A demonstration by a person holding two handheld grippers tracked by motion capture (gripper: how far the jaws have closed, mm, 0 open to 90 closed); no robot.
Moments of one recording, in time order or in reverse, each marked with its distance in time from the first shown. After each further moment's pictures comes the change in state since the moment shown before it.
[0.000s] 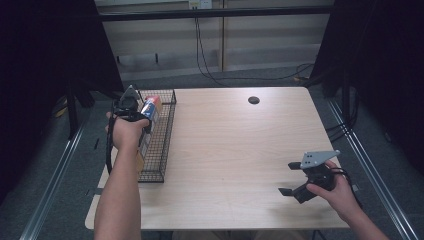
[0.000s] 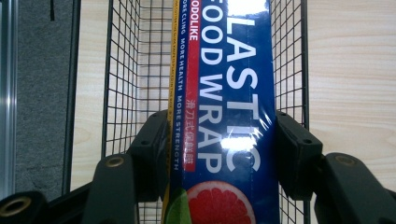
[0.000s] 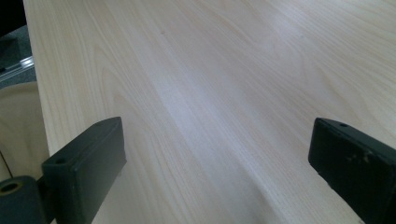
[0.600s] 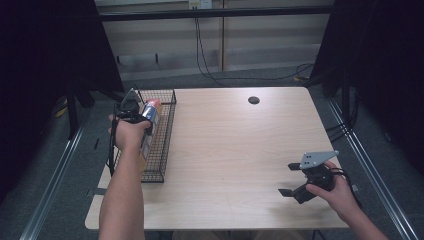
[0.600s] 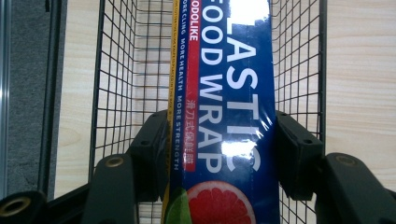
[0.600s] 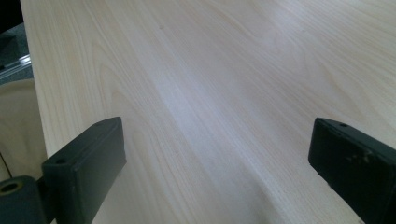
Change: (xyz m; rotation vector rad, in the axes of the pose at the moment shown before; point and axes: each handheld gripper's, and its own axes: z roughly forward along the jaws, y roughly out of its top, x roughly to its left) left arm 0.002 0.001 0.018 0.017 -0.004 -0.034; right arm 0.000 -0.002 0.003 0.012 0.003 0.004
